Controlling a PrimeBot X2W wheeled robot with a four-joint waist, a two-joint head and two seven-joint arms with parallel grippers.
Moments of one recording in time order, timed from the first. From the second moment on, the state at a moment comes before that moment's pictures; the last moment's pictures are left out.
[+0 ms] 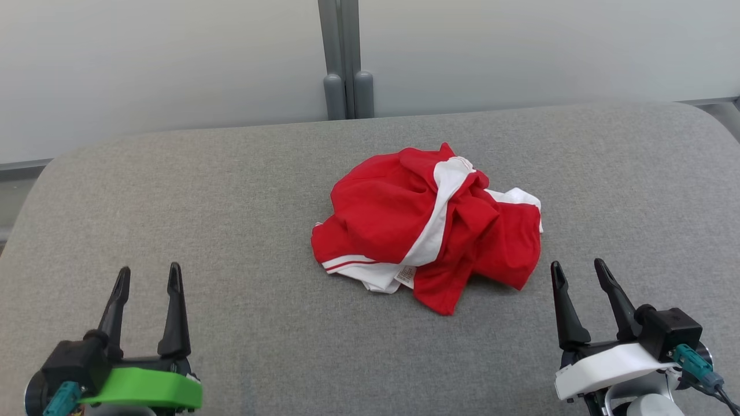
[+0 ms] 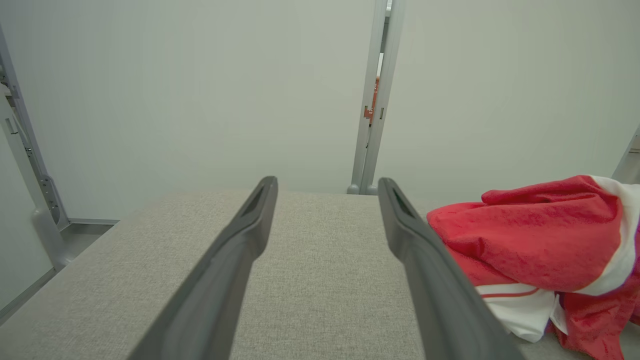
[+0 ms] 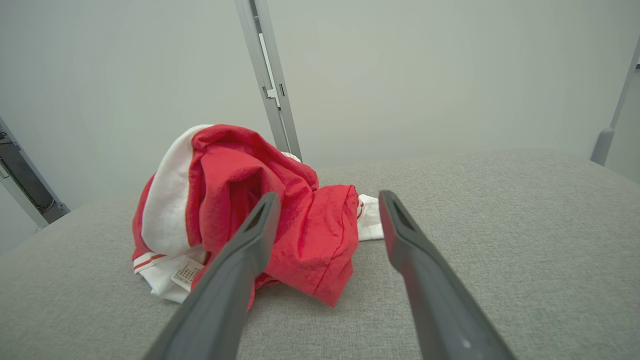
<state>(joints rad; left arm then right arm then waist) -0.01 0.18 -0.05 0.11 -0.35 -0.08 -0.26 0.01 -0.07 0.05 0.14 0.24 0.13 -0.26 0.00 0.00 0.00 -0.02</state>
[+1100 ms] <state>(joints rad) -0.30 0.12 -0.40 0.26 -0.30 -0.13 -0.26 -0.02 -0.08 0.07 0.15 0.24 0.13 -0.26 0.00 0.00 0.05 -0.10</state>
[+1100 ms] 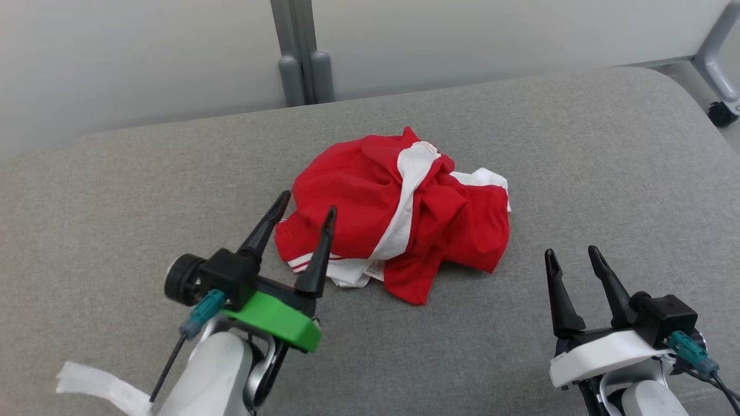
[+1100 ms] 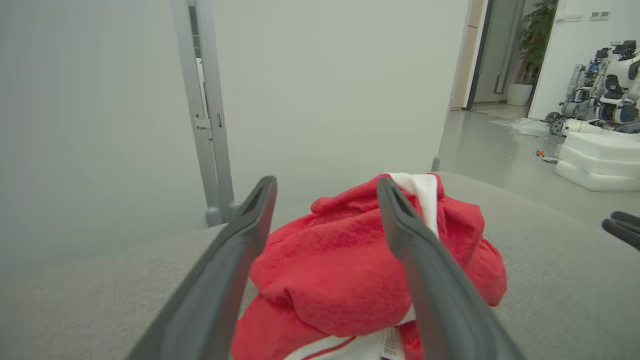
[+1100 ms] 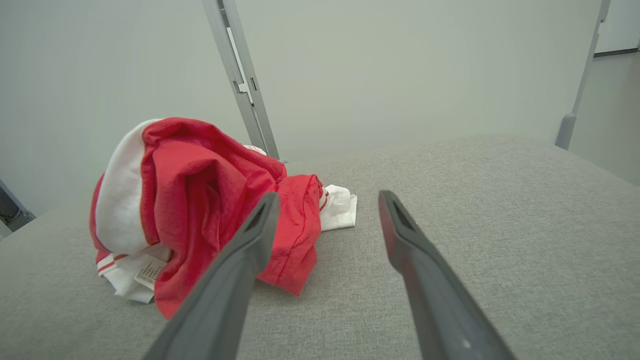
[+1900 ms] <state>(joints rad) -0.49 0.15 -0.61 0.49 -0.44 -0.13 -0.26 -0.07 -0.06 0.06 0.15 0.25 0.13 -0.26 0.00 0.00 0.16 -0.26</state>
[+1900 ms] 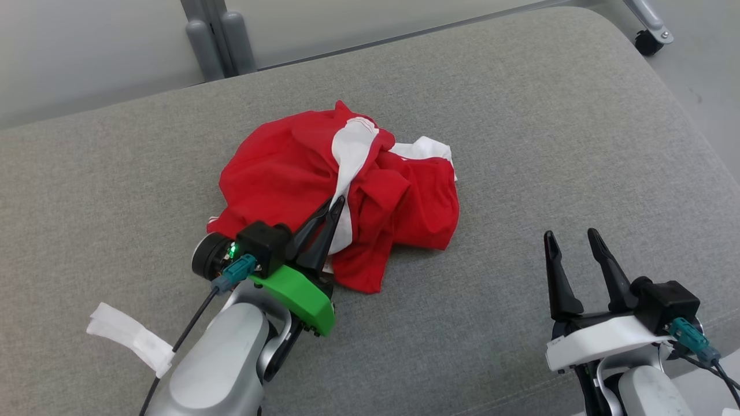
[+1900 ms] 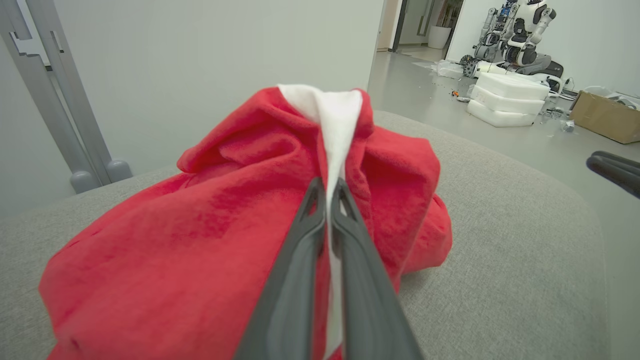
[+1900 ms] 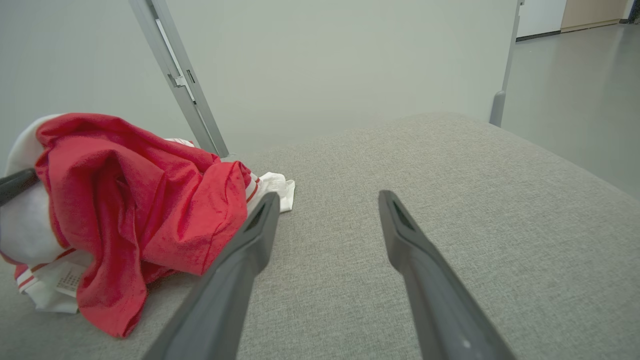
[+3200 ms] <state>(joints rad) -1.36 0.27 -0.67 0.47 -0.60 -0.13 -0.26 -0.06 -0.05 0.07 0.16 0.28 0.13 -0.26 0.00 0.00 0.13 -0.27</state>
